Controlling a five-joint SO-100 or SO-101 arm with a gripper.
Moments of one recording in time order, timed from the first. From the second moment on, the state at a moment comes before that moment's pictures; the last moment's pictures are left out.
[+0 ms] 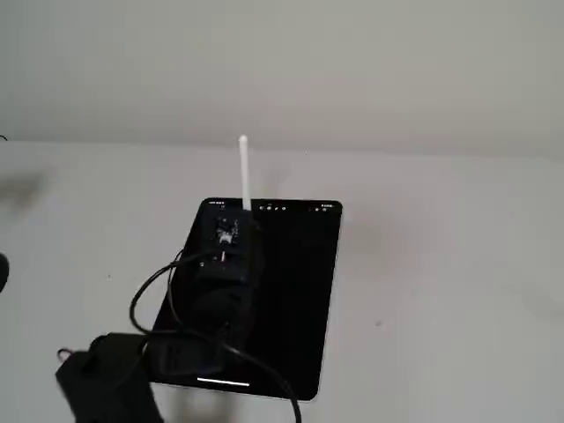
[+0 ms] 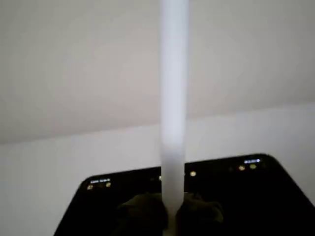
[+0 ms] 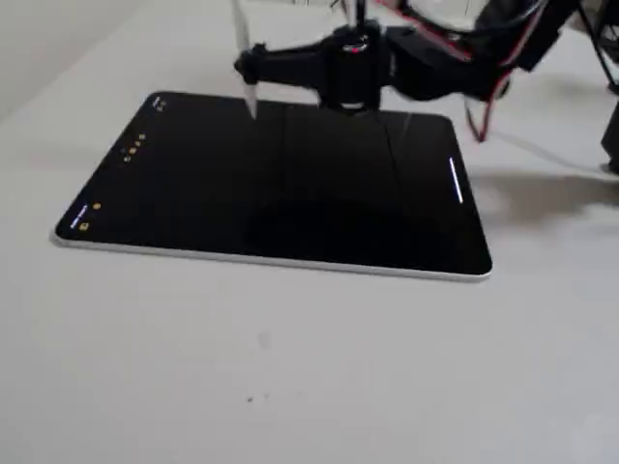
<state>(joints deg) -10.7 67.9 129.7 -64.4 -74.5</state>
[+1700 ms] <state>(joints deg) -10.0 55.0 125.3 -68.5 -75.8</state>
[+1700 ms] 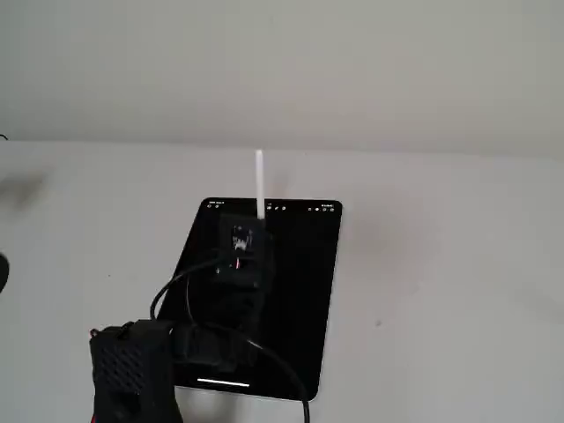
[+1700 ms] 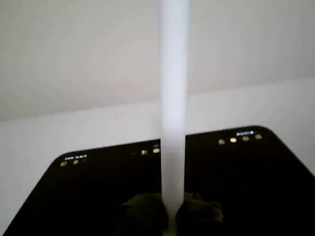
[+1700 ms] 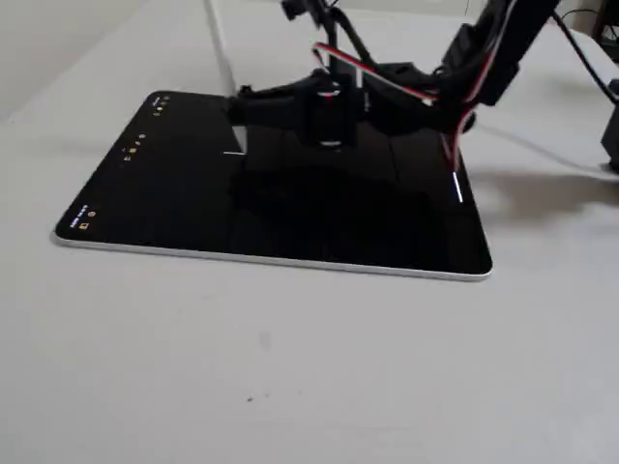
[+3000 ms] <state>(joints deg) -10.4 62.7 149.8 -82.5 -75.4</state>
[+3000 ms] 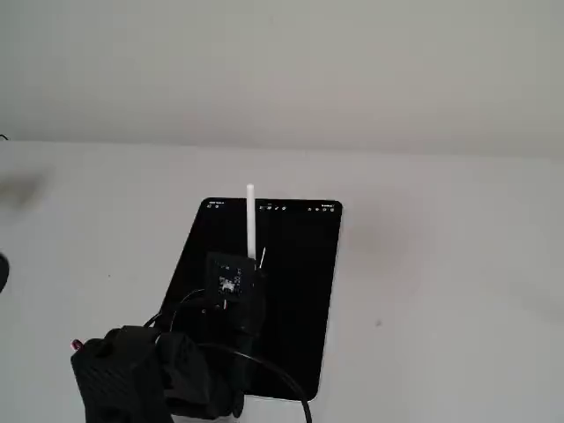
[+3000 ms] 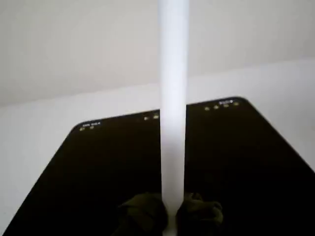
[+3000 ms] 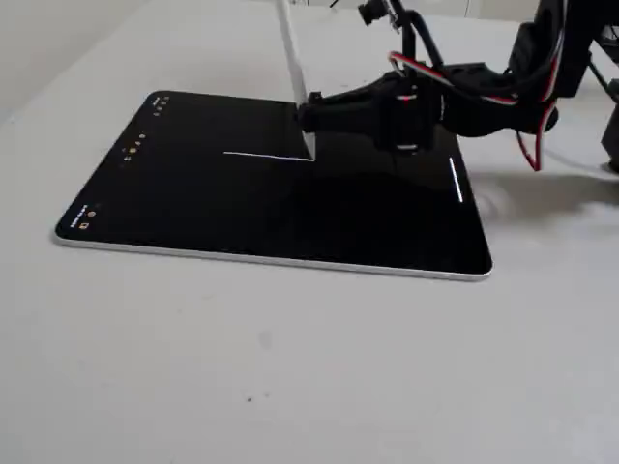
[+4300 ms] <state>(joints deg) -10.0 86.5 150.6 -58.9 -68.1</state>
